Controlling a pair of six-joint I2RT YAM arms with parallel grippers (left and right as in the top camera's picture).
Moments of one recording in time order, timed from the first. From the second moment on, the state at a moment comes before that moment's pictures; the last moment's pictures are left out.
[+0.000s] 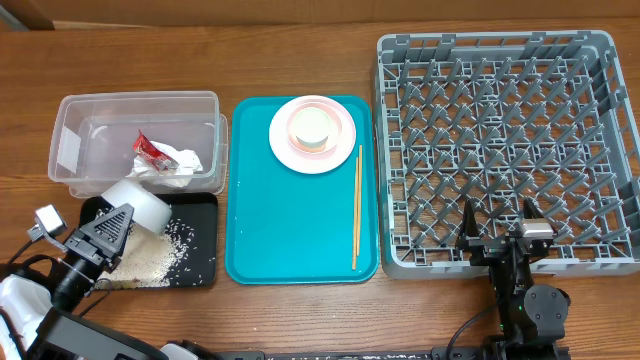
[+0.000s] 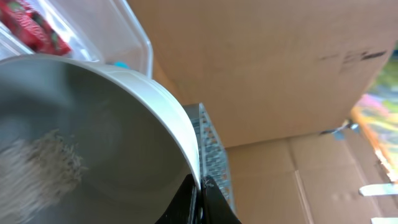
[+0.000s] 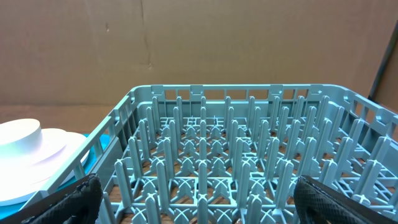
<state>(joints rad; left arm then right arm) 1.08 1.48 0.84 -1.18 1.47 0.53 0.04 0.01 0.02 -0.03 0.01 0.02</state>
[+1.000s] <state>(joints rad) 1.08 1.48 0.84 -1.11 1.55 0.35 0.04 0.01 0.02 -0.03 0.01 0.02</state>
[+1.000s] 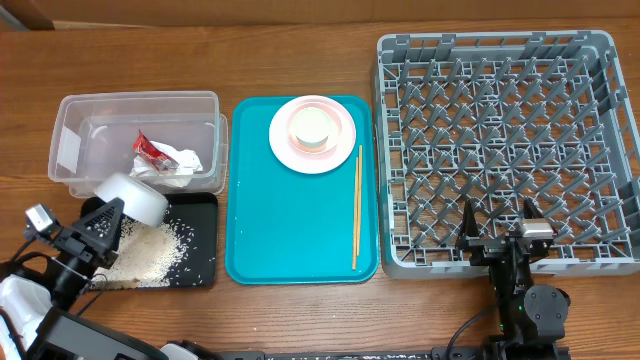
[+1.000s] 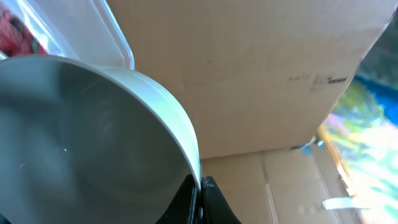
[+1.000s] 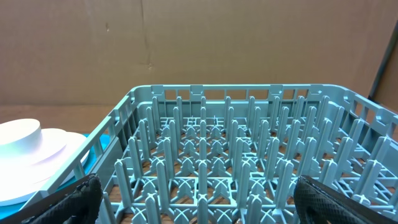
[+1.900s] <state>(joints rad) 0.78 1.40 1.15 -1.28 1.16 0.10 0.04 0.01 0.02 -0.03 0.01 0.02</state>
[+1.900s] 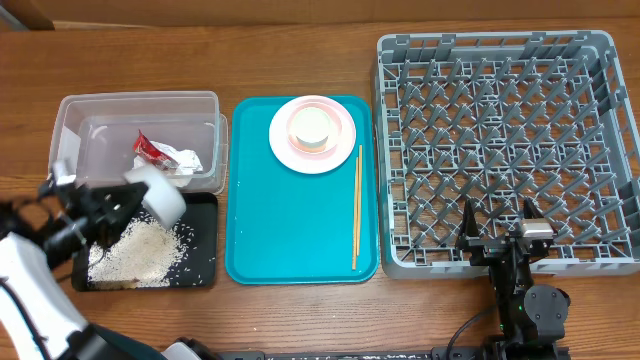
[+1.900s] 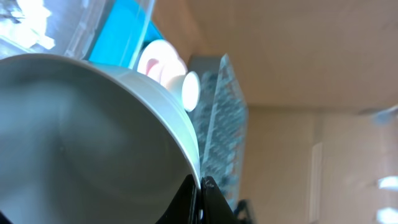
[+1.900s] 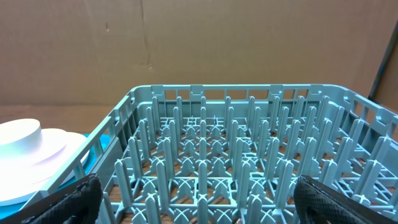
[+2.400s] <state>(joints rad) -0.20 1.34 1.25 -0.99 0.41 -0.42 0.04 0.01 0.02 -0.03 0.01 0.02</state>
